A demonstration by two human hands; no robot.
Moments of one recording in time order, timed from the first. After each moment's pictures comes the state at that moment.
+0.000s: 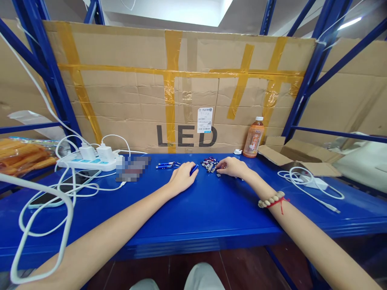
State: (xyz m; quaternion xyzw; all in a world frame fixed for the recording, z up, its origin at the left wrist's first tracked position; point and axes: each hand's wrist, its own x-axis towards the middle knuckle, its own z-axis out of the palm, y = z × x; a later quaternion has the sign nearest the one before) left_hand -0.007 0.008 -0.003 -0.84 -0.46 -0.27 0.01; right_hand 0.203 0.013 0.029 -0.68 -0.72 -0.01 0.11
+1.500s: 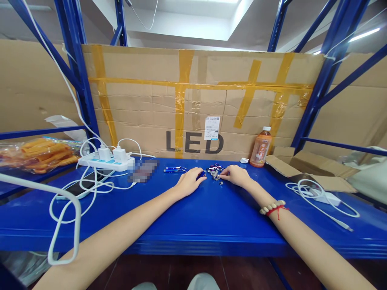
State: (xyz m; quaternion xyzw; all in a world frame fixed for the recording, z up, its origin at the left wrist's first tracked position) left_hand -0.012 0.008 -0.002 -0.87 -0.40 -0.30 -0.03; right_hand 0.202 0.023 0.017 -0.64 -0.76 -0.06 0.11
